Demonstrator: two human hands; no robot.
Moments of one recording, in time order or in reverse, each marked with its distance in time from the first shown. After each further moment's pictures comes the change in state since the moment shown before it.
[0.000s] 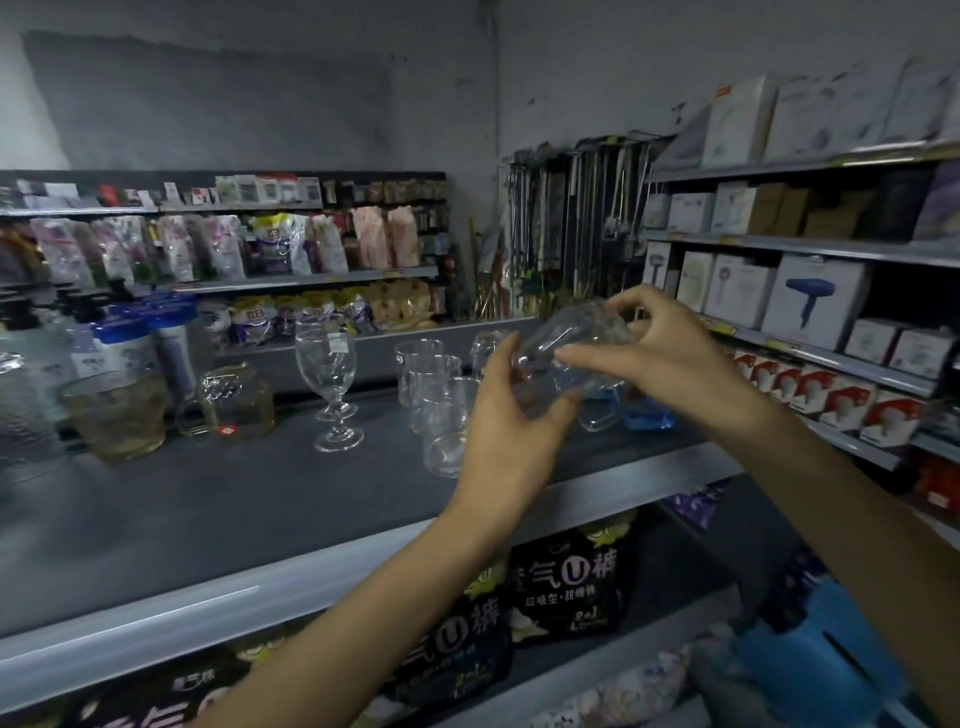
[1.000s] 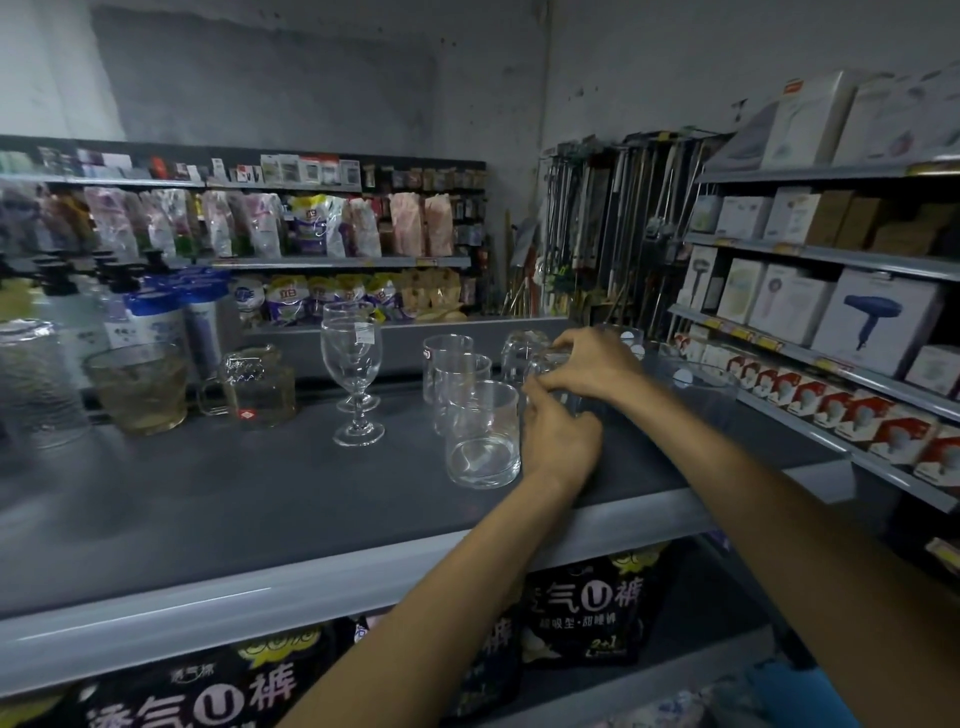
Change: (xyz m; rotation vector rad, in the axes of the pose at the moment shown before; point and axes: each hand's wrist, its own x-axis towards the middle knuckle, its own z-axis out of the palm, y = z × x) left_hand 0.069 -0.062 0.038 0.197 0.059 -0.359; right_hand 0.131 0.051 0.097 -0.562 -0.179 0.031
